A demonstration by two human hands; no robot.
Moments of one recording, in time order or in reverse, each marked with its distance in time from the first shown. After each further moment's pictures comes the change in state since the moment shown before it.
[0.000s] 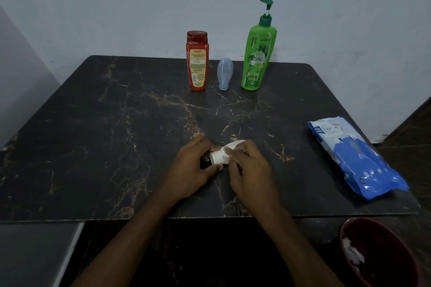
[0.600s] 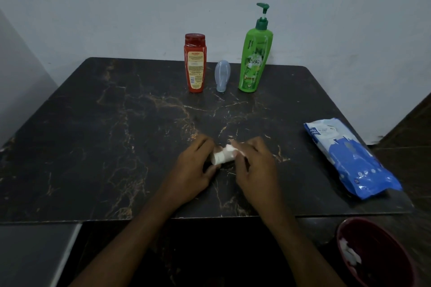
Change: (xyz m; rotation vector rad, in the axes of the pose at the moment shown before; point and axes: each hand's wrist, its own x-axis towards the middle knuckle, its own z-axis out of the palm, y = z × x) left_hand -0.003 0.010 0.003 0.114 0.013 0.105; right_hand 0.004 0.002 -0.014 0.052 0.095 0.069
